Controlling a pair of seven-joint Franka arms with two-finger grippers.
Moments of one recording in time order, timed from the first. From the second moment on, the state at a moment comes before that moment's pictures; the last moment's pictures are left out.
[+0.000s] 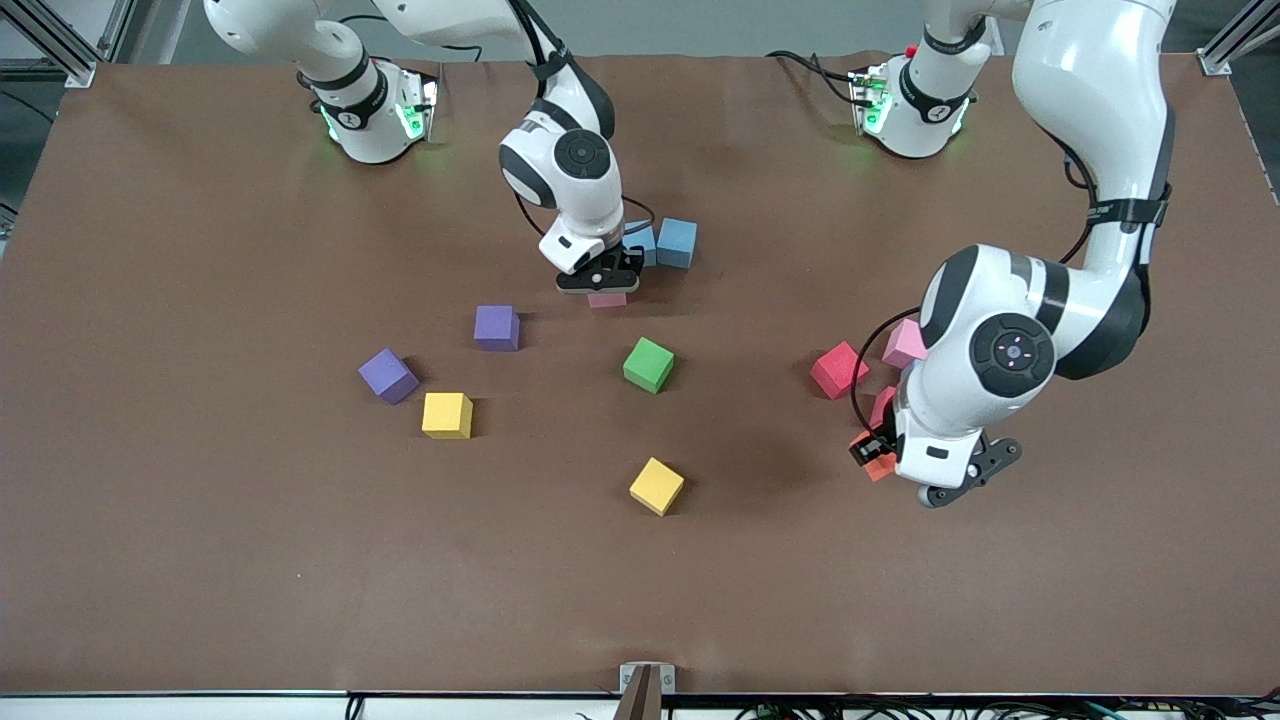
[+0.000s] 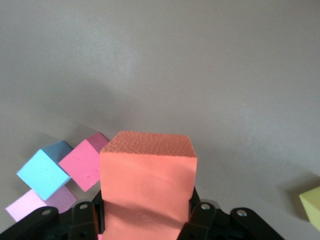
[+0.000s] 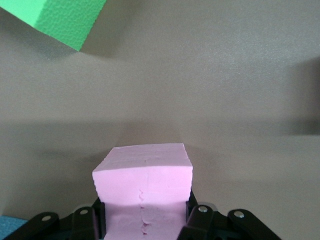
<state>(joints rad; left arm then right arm) -0.21 0.52 -0.12 -1.51 0.07 2.02 -0.83 0.93 0.44 -0.02 -2.12 0.03 2.56 0.87</state>
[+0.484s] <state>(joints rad) -0.15 0.47 -0.16 -1.57 0.05 2.02 -0.76 0.94 0.44 -0.02 -2.12 0.03 2.56 0.87</state>
